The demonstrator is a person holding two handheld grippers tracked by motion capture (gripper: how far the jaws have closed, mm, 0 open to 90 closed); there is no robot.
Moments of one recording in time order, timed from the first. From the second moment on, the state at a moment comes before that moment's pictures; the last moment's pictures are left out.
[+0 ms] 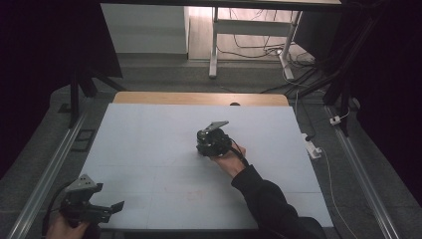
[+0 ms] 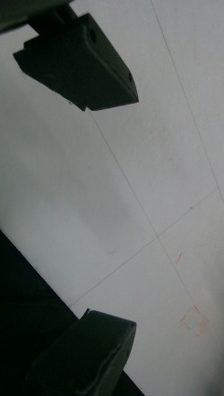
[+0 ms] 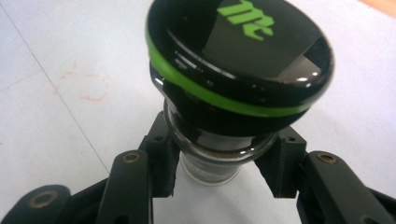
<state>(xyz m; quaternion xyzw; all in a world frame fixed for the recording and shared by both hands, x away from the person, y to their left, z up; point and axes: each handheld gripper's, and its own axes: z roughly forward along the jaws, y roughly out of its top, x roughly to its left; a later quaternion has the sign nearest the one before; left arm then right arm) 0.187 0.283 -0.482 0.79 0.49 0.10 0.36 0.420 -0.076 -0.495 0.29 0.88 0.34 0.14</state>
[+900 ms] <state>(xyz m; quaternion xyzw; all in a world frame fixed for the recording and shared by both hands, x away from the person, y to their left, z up) 0.193 0.281 -0.479 0.80 0.47 0.09 0.37 0.422 -0.078 -0.496 0.28 0.88 0.35 0.13</state>
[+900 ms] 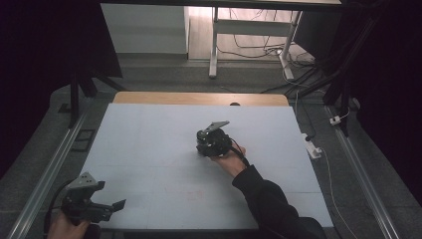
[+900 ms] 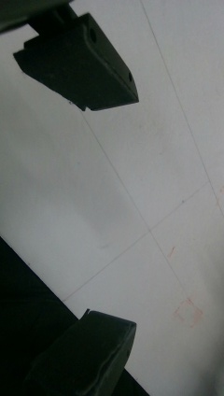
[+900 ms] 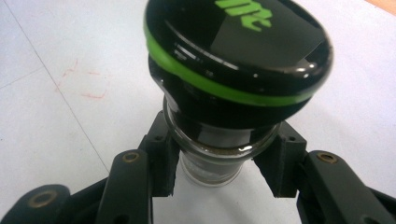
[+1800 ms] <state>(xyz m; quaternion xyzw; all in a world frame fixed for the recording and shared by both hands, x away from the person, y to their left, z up) 0.239 0.244 -0.473 0.81 0.40 0.09 0.41 0.426 -0.080 -0.496 0.26 0.89 0.35 0.13</state>
